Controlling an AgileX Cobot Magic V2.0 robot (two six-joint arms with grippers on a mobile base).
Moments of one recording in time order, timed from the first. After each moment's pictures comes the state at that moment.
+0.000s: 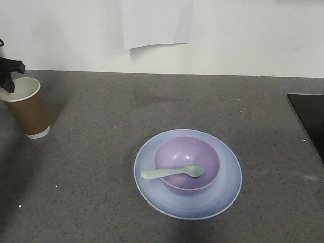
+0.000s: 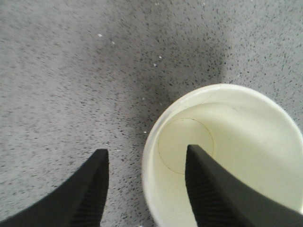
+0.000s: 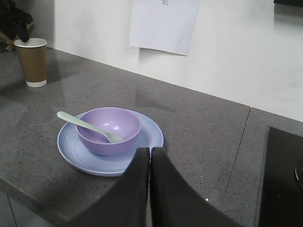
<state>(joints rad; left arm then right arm) 0.14 1.90 -1.86 -0.04 1.19 -0.02 0.28 0.00 -0.85 0.07 1.11 -0.12</state>
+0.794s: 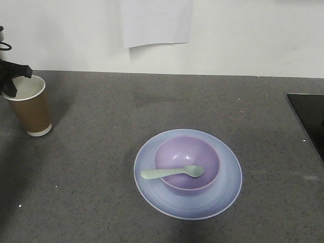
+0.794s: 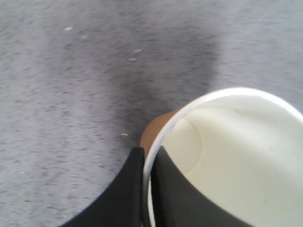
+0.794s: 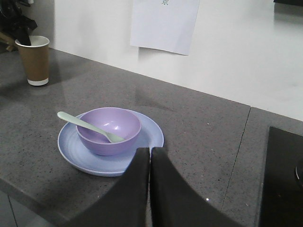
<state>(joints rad) 0.14 1.92 -1.86 -0.14 1.20 0.08 0.28 0.00 -0.85 0.07 1.11 -0.12</state>
